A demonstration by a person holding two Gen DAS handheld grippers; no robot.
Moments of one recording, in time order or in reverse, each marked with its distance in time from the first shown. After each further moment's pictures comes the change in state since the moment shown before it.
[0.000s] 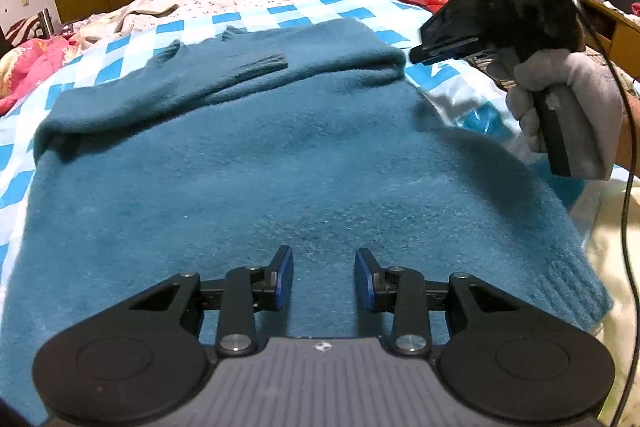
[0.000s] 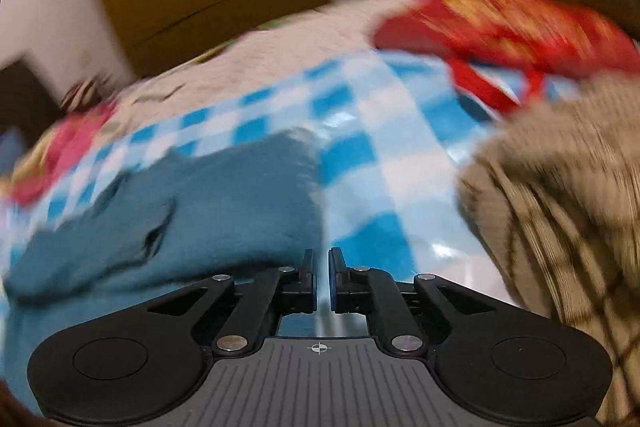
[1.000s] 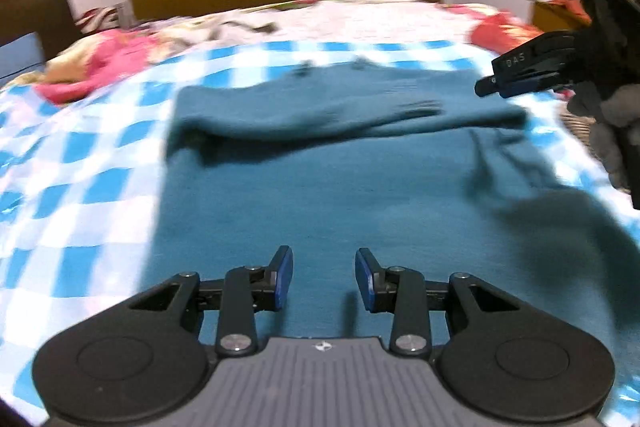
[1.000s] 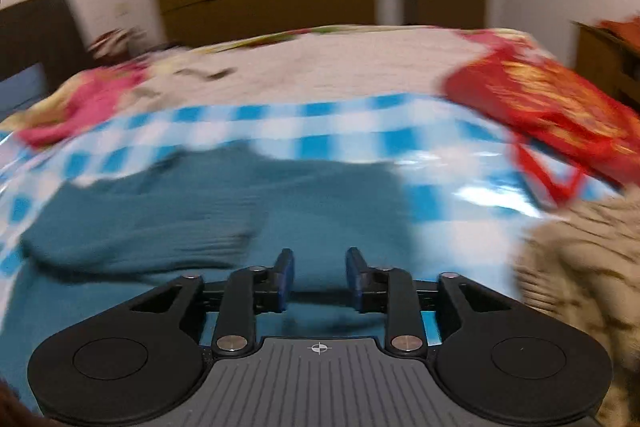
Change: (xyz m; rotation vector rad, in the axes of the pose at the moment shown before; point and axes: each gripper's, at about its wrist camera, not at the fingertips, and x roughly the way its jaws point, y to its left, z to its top) left arm -0.017 0.096 0.004 -0.148 -0.091 0.165; right arm 0.000 0.083 0.023 -0.180 0.026 0.015
